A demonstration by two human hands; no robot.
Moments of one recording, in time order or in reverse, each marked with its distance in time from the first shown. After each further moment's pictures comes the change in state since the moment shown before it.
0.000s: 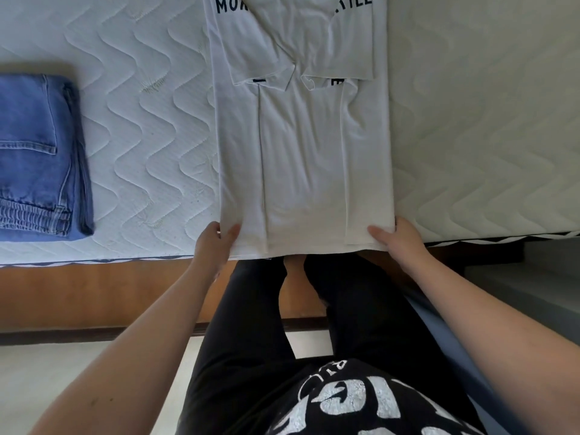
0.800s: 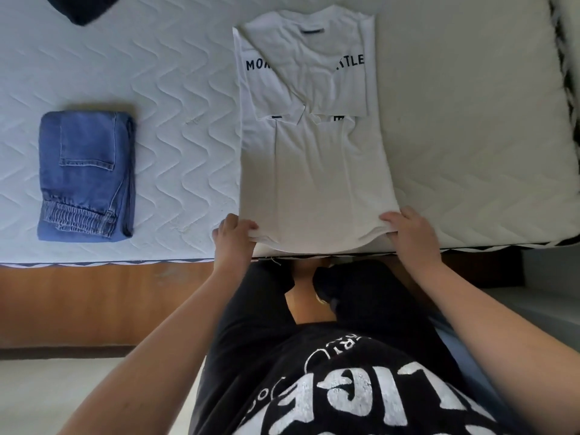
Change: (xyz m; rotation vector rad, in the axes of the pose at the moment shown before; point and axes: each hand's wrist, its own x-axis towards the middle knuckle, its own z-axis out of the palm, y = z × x) left_hand -0.079 0.042 -0.026 0.476 0.193 0.485; right_hand -0.081 -0.043 -0.035 -0.654 0.303 -0.760
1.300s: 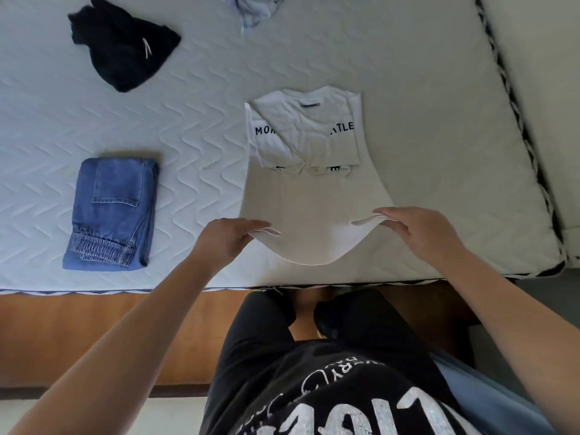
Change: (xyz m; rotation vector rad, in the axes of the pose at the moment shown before) left_hand 0.001 0.036 -0.131 0.021 0.040 0.560; right_hand 0.021 -0.042 -0.120 0.060 0.008 -0.266
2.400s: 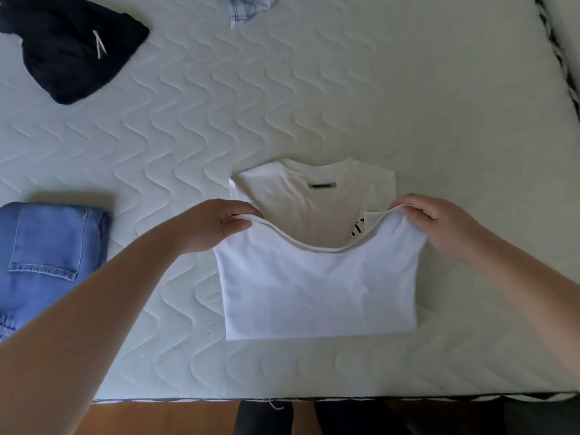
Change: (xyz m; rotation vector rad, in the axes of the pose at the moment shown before) left_hand 0.237 -0.144 0.005 -0.234 -0.391 -0.178; right_hand 0.235 0.093 0.042 0.314 -0.192 0.220
